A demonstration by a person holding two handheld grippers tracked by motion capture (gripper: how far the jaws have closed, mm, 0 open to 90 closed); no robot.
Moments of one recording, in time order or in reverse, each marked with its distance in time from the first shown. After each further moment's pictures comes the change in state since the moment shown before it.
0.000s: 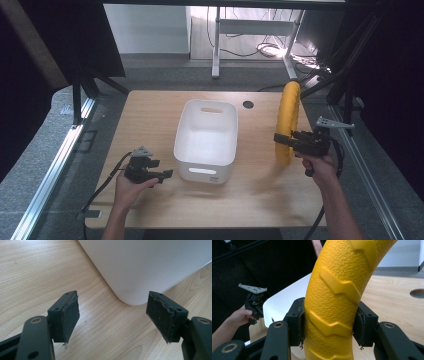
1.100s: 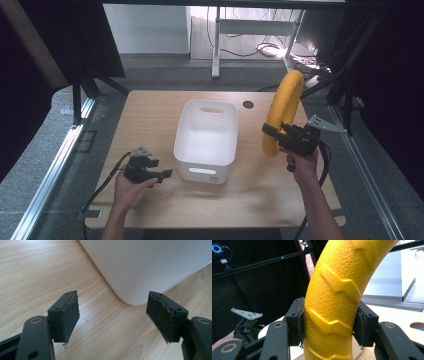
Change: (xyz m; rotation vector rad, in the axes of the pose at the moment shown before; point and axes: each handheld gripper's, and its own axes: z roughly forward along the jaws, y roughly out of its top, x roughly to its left) left arm 0.001 0.000 -0.002 -0.006 0.005 0.000; right arm 0.041 0.007 0.029 -0.211 -0.073 -0.067
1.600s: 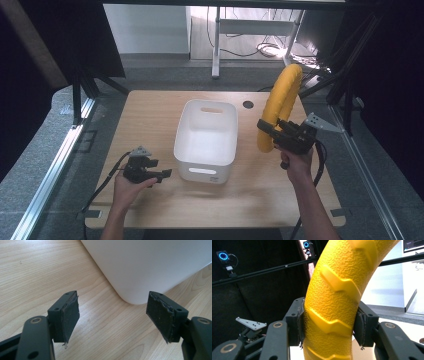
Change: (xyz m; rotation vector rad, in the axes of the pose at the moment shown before) left arm 0.001 0.000 -0.001 0.004 0.009 -0.001; right arm 0.017 0.008 0.010 -0.070 0.015 -0.024
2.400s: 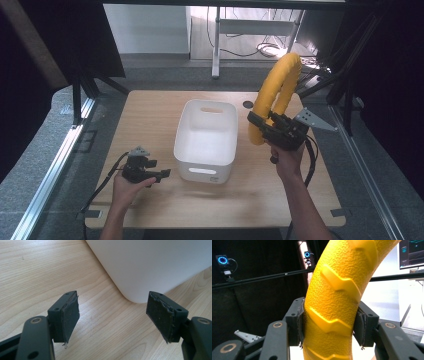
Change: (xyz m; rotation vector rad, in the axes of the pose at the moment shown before) left arm 0.005 -0.002 -0.001 0.000 -0.005 -0.026; right arm 0.032 0.016 0.023 -0.072 -0.029 -0.077
